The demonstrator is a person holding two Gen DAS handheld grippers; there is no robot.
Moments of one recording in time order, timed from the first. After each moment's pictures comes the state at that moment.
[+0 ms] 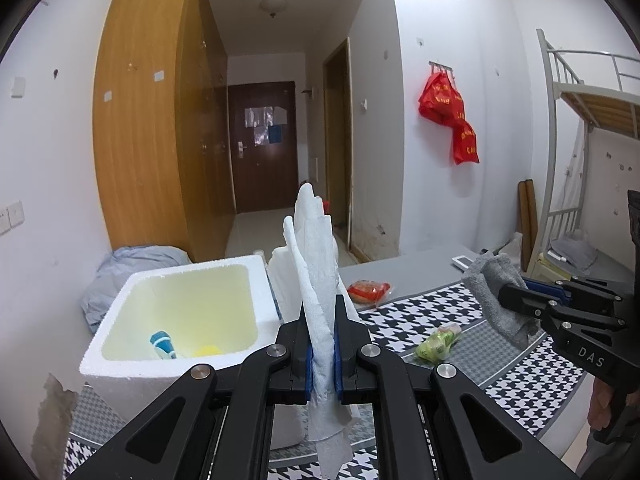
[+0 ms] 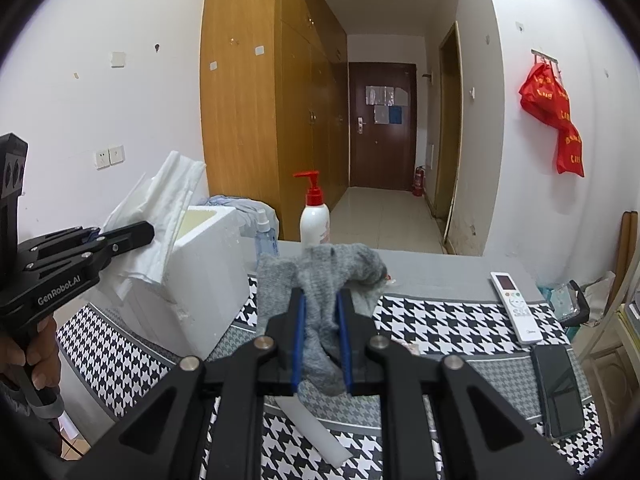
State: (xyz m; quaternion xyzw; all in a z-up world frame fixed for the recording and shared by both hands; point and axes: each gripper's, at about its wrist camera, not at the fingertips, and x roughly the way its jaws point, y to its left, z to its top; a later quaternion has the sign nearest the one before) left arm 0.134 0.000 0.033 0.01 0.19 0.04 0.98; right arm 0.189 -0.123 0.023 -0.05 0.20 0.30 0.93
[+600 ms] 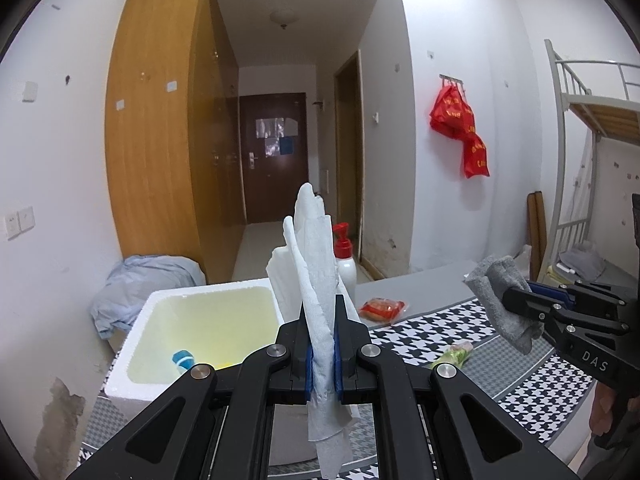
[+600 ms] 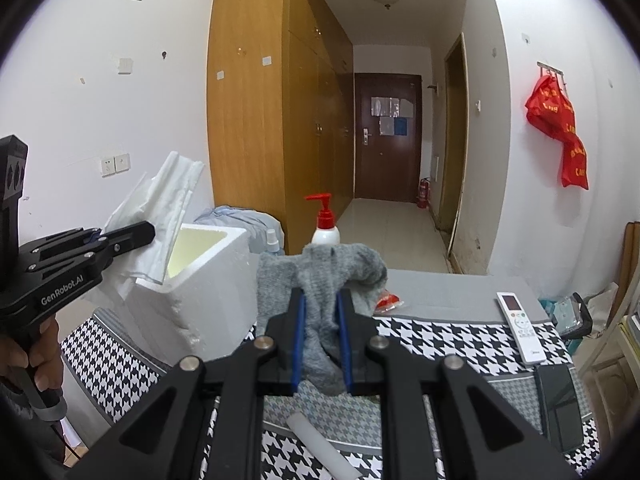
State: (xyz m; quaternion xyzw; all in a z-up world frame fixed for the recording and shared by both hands) left arm 0.132 0.014 0.048 0.00 0.17 0.06 0.98; right arm 0.190 -0.109 0.039 -0.05 0.18 0.32 0.93
